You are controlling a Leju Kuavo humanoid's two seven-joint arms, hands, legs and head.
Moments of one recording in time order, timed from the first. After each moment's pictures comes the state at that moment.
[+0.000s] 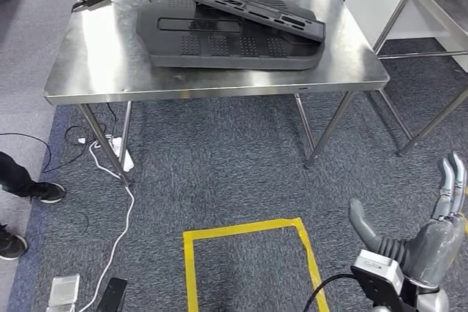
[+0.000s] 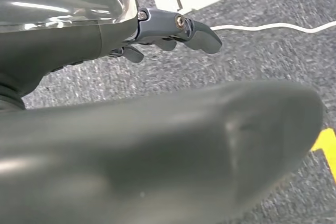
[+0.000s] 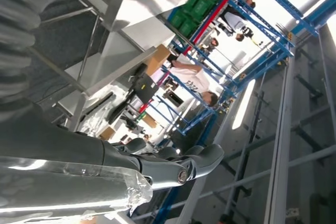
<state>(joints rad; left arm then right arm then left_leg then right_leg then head) -0.10 -0.22 0.96 -0.21 -1.08 0.31 -0.43 0.26 0.20 -0.02 -1.99 0.85 -0.70 -0.50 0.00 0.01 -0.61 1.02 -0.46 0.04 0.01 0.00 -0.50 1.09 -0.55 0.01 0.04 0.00</state>
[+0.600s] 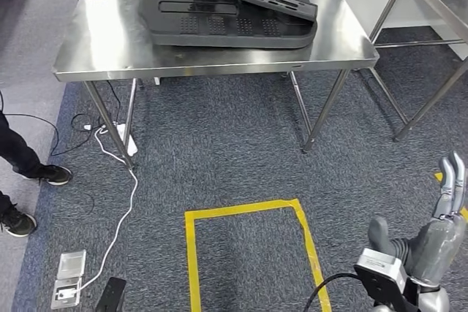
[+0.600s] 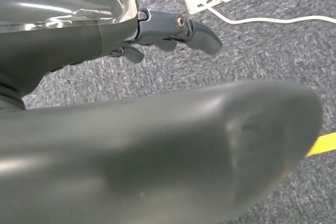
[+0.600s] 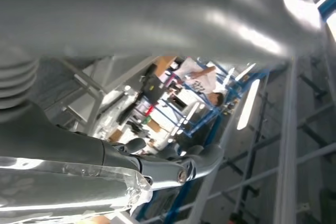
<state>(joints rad) -0.10 -0.21 0.96 -0.21 -1.08 0.30 -0.44 0.27 0.19 -0.02 -1.99 0.82 -0.70 -0.49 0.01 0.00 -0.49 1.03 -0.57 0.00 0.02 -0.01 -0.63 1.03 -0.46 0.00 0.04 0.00</state>
